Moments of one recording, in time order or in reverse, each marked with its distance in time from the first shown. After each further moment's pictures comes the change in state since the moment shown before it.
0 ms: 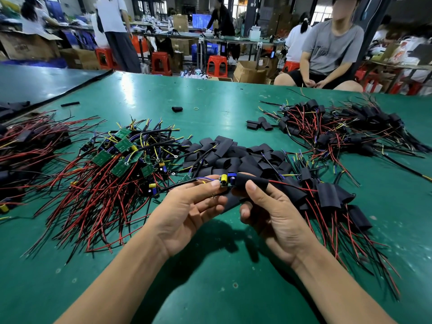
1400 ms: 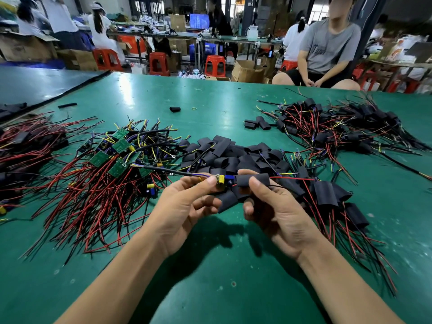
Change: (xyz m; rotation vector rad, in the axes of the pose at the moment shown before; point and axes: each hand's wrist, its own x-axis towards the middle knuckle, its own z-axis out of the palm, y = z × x) left_hand 0.003 -0.003 -0.002 0.034 0.042 0.106; right_hand 0.001 -0.010 -0.005 0.000 0.016 0.031
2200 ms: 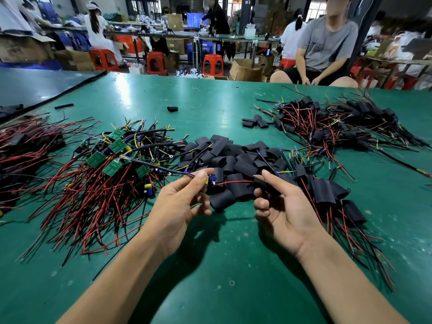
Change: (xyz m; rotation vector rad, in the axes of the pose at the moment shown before) left_hand 0.002 -0.006 0.000 0.128 0.046 0.093; right_hand 0.002 -0.014 -0.001 0.144 0.321 0.175
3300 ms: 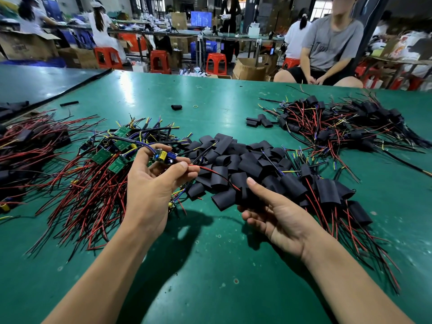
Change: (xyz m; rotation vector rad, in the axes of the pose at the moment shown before) left_hand 0.009 0.023 -0.025 -0.046 0.098 0.425; right_hand -0.001 0.011 0.001 -0.289 -0.083 0.121
